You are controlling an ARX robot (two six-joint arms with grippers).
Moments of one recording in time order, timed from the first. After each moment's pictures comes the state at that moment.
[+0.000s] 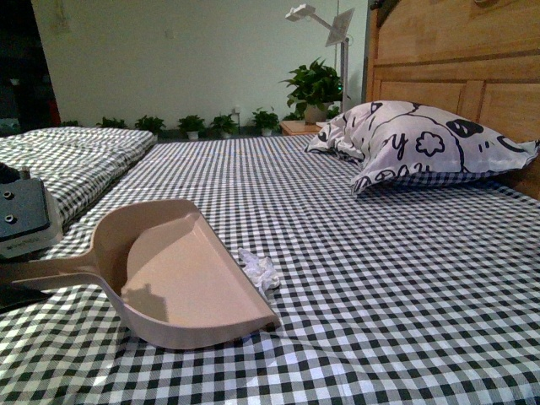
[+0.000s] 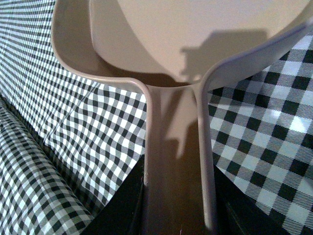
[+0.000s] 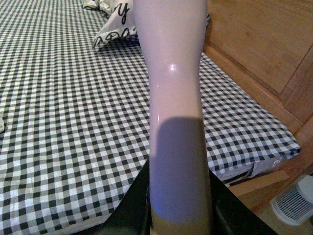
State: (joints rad) left arm 0.07 1.63 0.95 0.02 0.38 1.22; right arm 0.49 0.62 0.48 -0.09 0.78 0.12
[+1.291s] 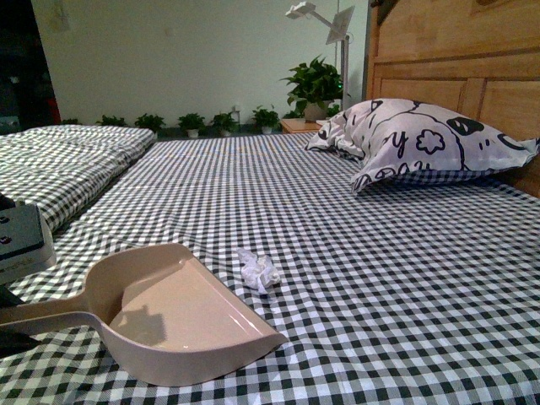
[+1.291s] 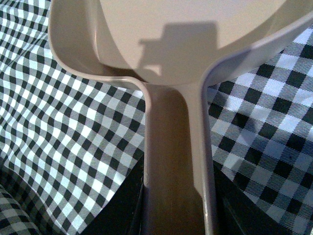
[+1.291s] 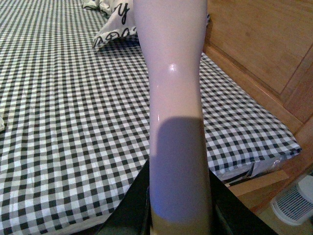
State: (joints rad) left arm 0.08 1.65 0.96 -0.18 0.40 1.13; right arm 0.49 0.62 0.48 -0.09 0.78 0.12
